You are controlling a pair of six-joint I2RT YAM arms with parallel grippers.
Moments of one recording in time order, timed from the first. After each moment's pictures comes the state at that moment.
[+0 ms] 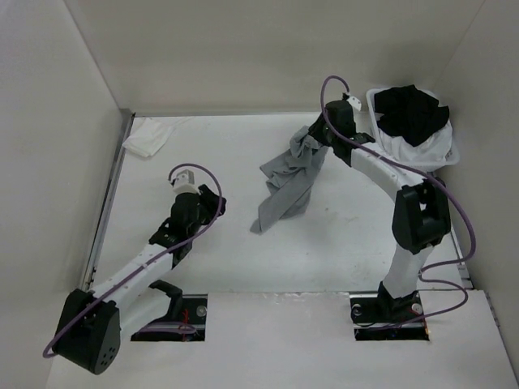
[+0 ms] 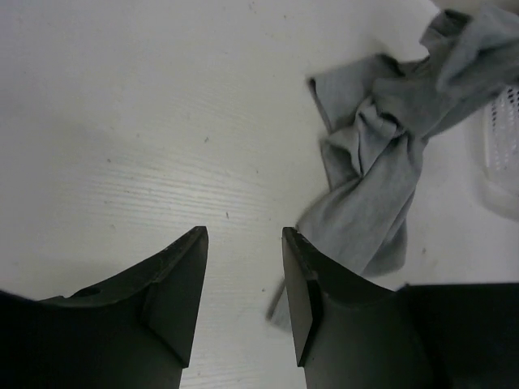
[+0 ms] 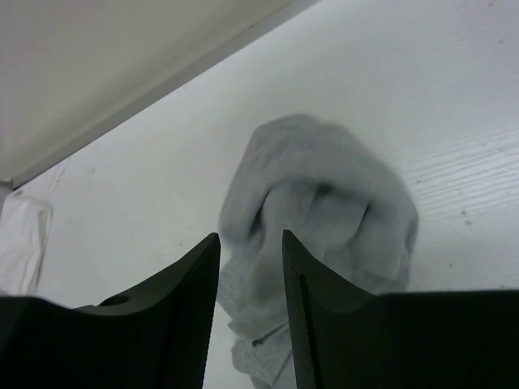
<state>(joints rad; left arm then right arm) -0.40 0.94 0.39 0.15 -0.16 -0.74 0.37 1.83 1.49 -0.13 0.23 0.73</state>
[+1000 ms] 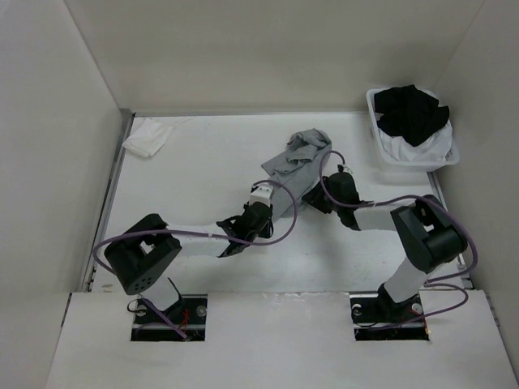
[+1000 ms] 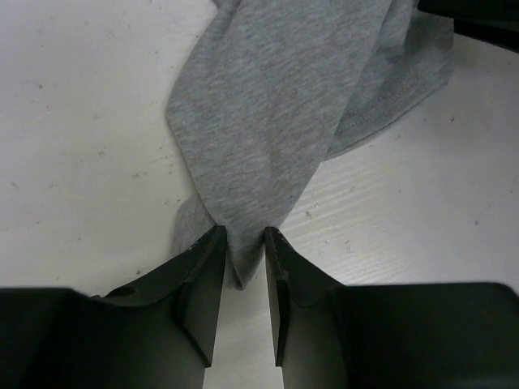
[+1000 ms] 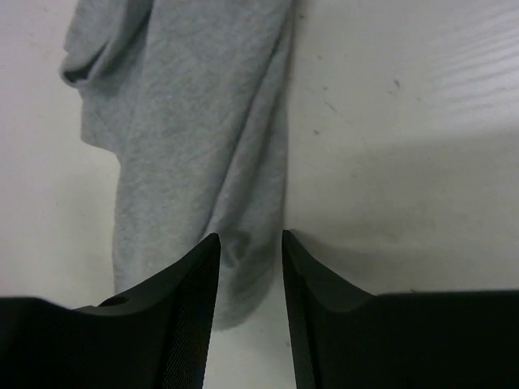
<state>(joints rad) -0.92 1.56 0.63 0.26 -0.39 -0.49 0.42 1.64 0.64 0.36 -0.01 0.87</state>
